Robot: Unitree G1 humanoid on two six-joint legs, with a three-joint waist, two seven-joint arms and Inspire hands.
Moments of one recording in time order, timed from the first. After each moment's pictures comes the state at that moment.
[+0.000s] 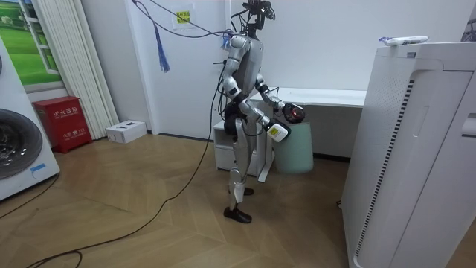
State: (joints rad) left arm -0.14 0.18 -0.48 0.68 0.06 -0.38 0.29; right arm 0.05 -0.22 0.28 0.55 0.36 -0.21 0.11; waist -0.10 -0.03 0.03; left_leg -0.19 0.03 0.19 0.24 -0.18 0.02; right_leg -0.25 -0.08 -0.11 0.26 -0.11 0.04
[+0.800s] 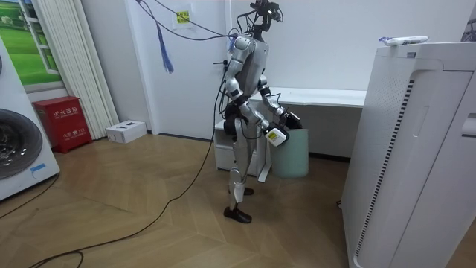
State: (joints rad) left arm -0.16 0.15 -0.50 0.80 0.06 -0.38 0.27; right arm 0.04 -0.22 0.30 0.57 0.33 -0.20 0.11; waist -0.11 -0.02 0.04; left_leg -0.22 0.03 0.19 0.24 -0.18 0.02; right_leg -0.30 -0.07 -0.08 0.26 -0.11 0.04
